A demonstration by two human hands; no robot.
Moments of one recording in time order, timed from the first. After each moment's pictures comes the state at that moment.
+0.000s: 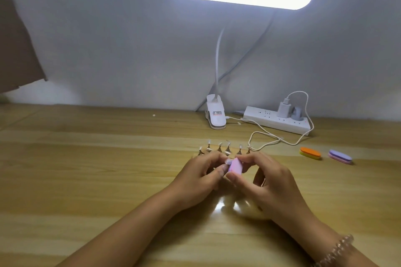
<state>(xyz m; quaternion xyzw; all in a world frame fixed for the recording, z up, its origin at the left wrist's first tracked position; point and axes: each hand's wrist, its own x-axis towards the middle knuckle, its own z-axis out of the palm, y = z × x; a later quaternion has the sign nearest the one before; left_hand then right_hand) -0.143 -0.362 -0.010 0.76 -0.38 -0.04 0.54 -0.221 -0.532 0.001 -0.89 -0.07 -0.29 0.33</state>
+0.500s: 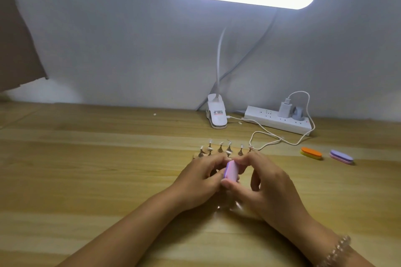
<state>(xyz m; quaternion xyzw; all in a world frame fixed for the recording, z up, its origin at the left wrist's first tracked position) -0.142 -0.363 -0.011 0.77 -0.39 -0.05 0.50 -0.222 -0.526 0.001 -0.91 -0.10 -0.29 0.29</state>
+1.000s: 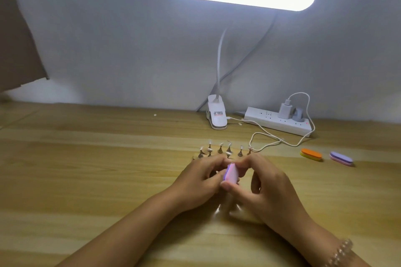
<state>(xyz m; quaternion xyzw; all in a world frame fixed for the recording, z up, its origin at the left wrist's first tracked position) -0.142 -0.363 -0.011 0.77 -0.39 -0.05 0.51 -0.223 -0.527 0.002 -0.91 -0.09 -0.28 0.31</state>
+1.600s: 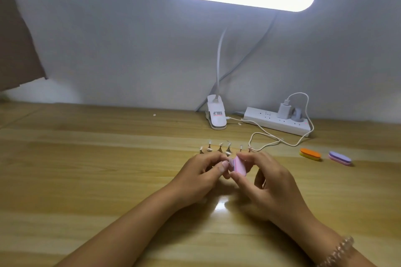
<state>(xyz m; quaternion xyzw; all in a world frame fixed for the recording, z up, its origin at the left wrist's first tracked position) -0.140 -0.363 -0.009 0.75 -0.37 -0.05 0.54 -0.222 -0.531 0.002 -0.90 -0.08 -0.29 0.30</state>
